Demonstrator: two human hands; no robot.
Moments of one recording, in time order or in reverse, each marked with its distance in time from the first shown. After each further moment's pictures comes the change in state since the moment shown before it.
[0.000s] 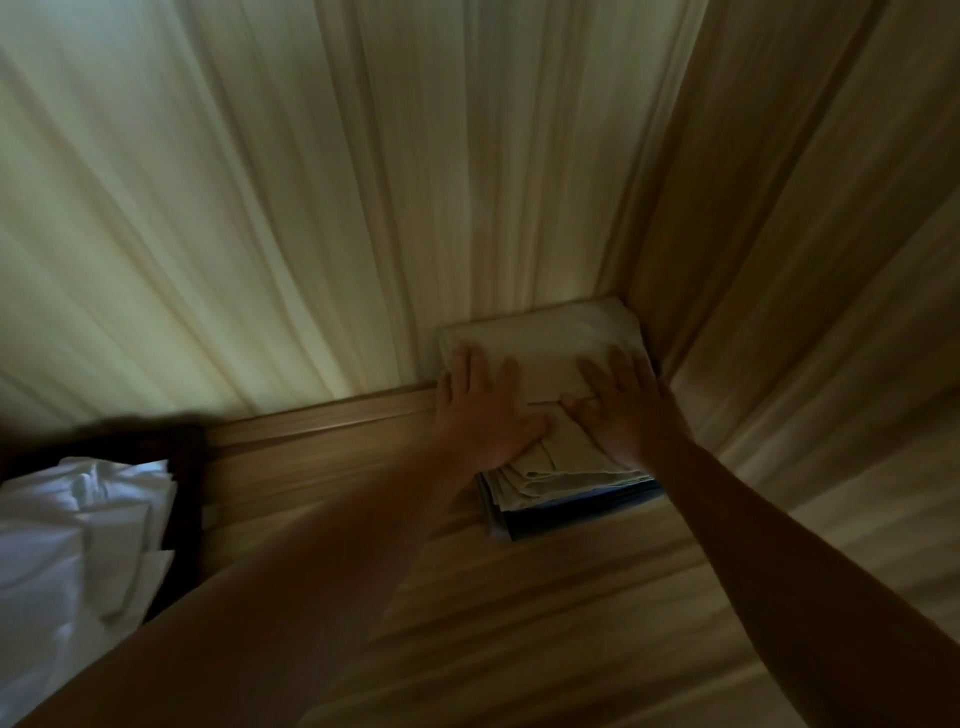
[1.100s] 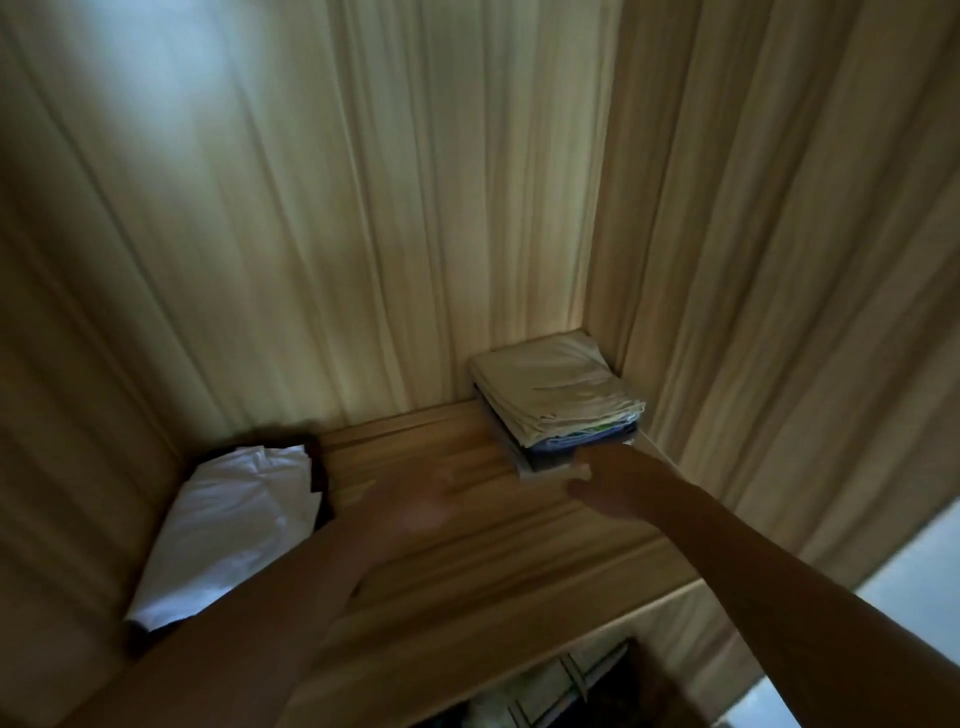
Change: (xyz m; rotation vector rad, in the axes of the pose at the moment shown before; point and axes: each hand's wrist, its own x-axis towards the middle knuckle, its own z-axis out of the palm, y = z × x) left_hand -0.307 -0.056 -0.120 0.040 -0.247 0.051; right_hand -0.296 -0.102 -0.063 0.170 -0.099 -0.021
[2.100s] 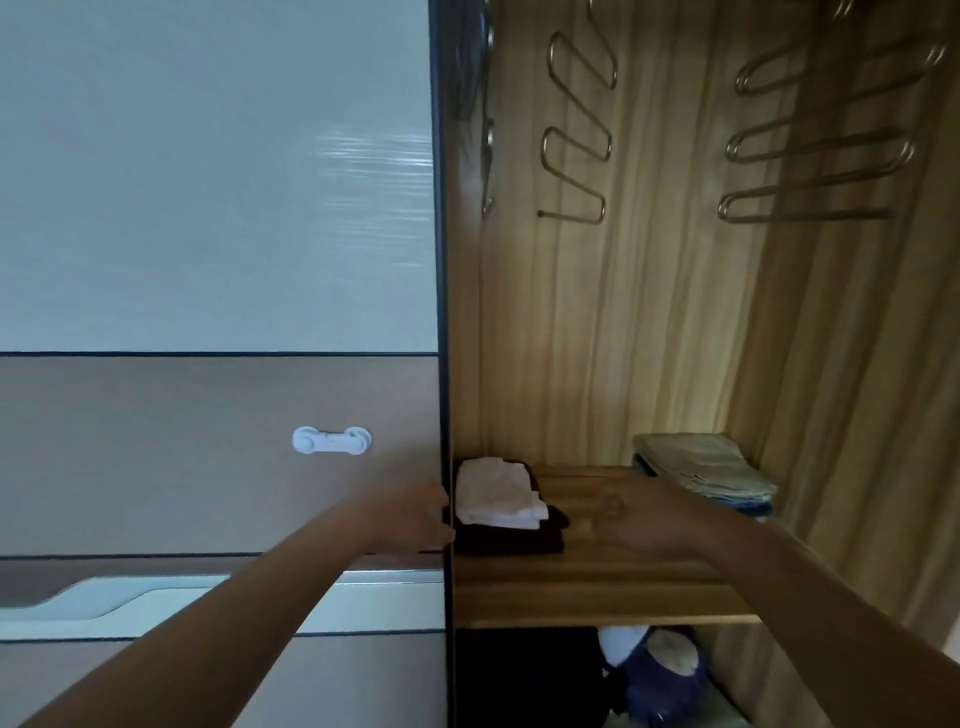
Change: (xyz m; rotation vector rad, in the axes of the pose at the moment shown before) left_hand -0.522 -0.103 -0.045 0.009 0.298 -0.229; right_hand -0.369 -0.275 0.003 -0.038 0.075 -0.398
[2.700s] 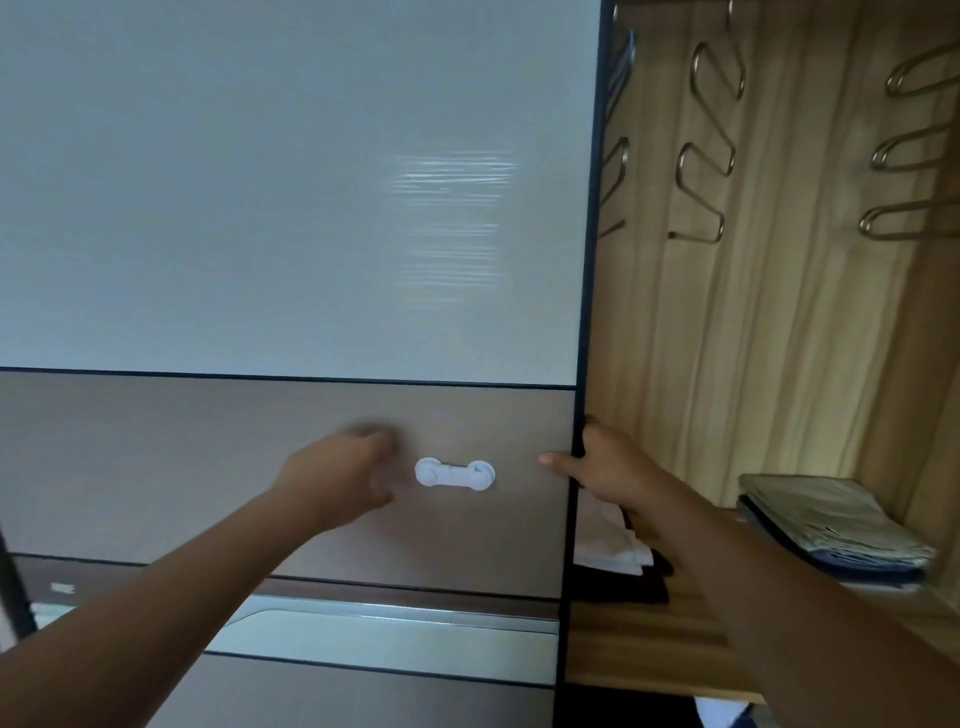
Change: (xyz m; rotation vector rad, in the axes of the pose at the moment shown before) left_hand -0.028 -0.177 -0.081 0.285 0.405 -0.208; right_hand 0.140 -0.151 0.013 0.375 0.228 -0.207
